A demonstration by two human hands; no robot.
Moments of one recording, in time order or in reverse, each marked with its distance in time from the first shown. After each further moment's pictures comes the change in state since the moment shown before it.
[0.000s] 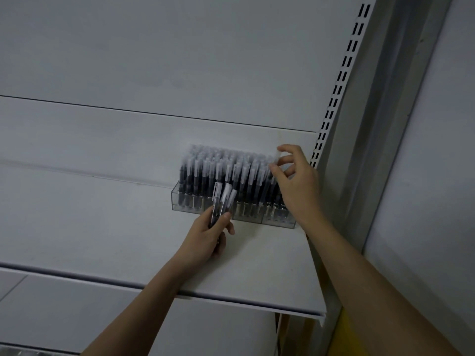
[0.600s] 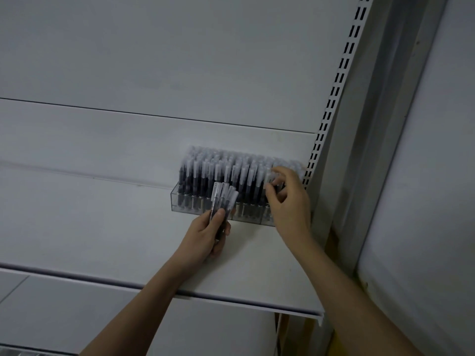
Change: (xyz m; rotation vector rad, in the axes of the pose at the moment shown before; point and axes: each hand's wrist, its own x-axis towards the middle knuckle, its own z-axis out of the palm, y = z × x) left_hand -0.002 0.002 -0.001 -0.110 -0.018 -0.030; right_hand -0.042 0.008 0.014 -0.060 0.039 -0.032
